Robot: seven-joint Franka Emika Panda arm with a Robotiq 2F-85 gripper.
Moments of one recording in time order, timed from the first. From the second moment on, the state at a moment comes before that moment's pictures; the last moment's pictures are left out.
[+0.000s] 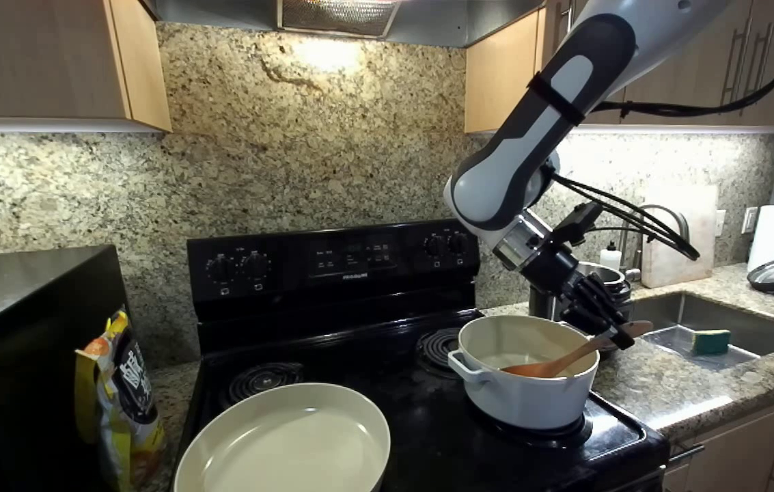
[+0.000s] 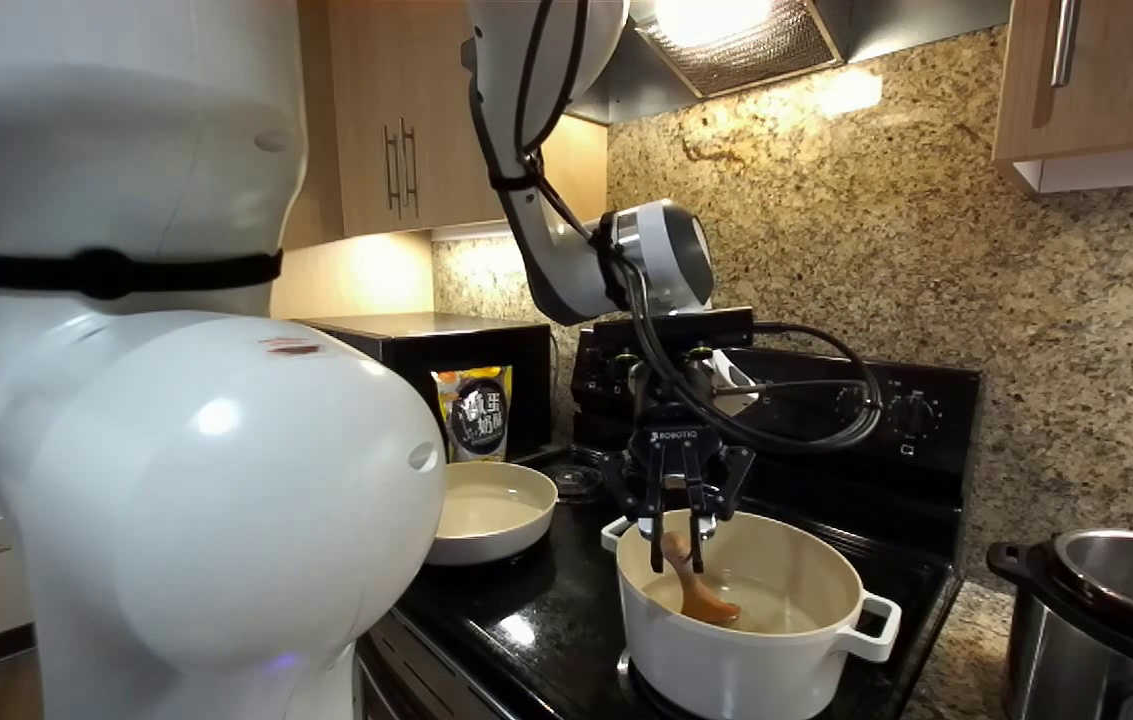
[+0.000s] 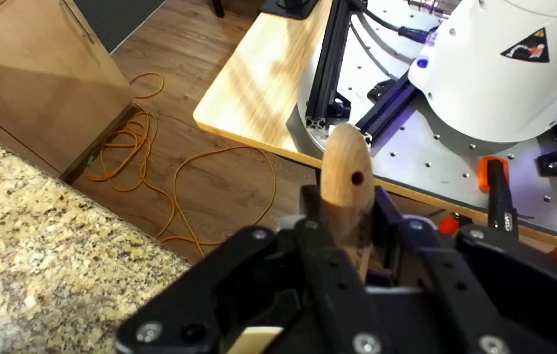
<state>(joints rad) 0.03 -0.01 0.02 -2.40 -0.38 1.57 -0.13</state>
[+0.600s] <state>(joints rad) 0.00 -0.03 -0.03 -2.41 -0.40 1.57 -0.13</state>
